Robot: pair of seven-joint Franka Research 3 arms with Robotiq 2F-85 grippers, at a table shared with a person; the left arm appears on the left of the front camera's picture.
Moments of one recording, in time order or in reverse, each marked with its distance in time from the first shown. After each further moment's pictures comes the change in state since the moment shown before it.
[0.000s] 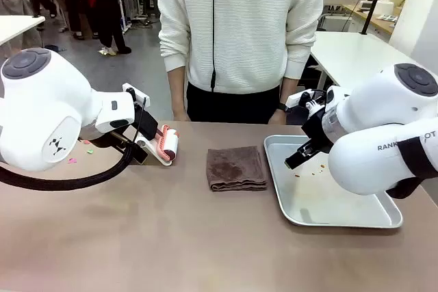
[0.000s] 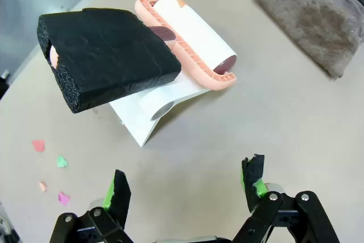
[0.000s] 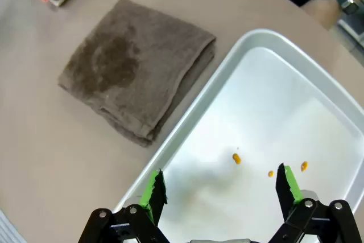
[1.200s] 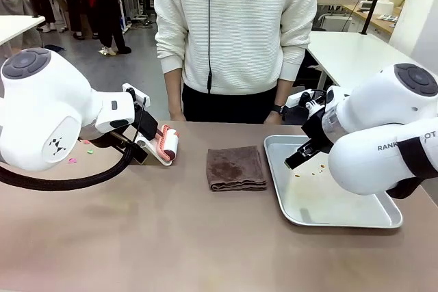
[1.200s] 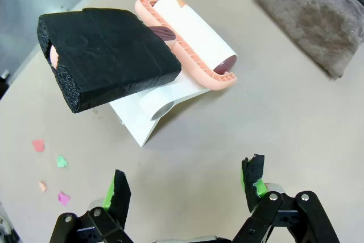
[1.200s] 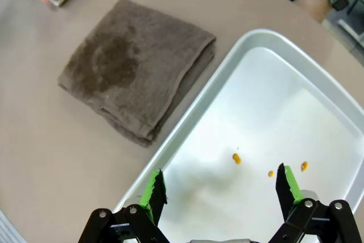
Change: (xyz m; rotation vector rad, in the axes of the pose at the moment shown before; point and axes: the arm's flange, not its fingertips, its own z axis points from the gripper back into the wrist) left arm 0.000 0.000 0.000 0.000 0.000 0.000; right arm 0.000 0.000 0.000 0.000 0.000 0.001
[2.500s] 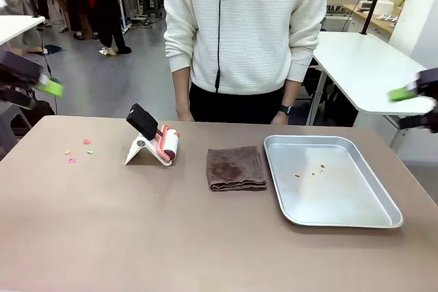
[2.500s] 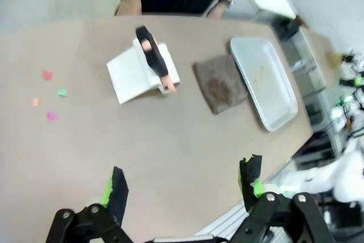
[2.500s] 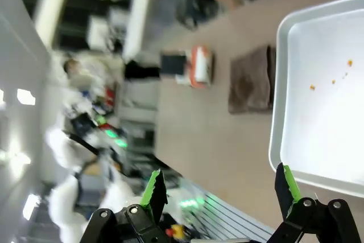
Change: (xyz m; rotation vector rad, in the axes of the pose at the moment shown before) left arm -0.079 0.130 0.226 -0.421 -0.241 0.564; right arm -0.112 -0.152 0.210 0.700 -0.235 -0.936
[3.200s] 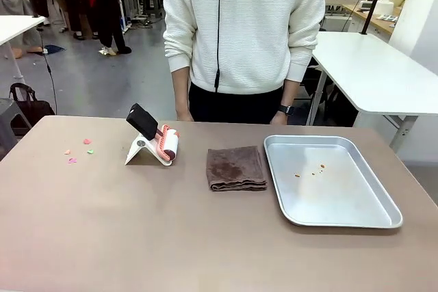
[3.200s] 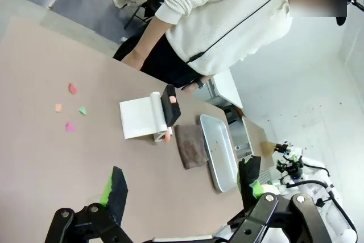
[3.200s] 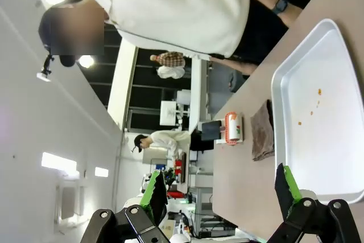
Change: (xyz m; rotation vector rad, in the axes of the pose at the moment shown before) left arm -0.049 0.146 0.060 -0.237 -0.322 0.338; right arm -0.018 -0.138 0.091 0.232 -0.287 -0.262
